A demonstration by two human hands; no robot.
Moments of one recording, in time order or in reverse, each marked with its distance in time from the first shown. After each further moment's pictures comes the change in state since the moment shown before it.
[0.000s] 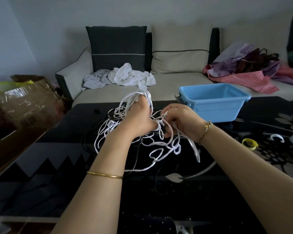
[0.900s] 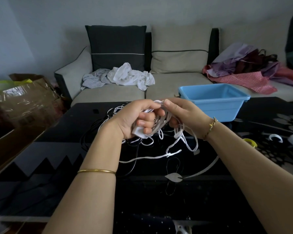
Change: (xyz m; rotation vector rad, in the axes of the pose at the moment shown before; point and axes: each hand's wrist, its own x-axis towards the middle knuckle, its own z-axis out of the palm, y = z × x) left_hand -0.011 0.009 -0.029 -1.185 -0.515 -0.306; right_hand 0.003 0.000 -0.011 -0.242 -0.150 -0.331
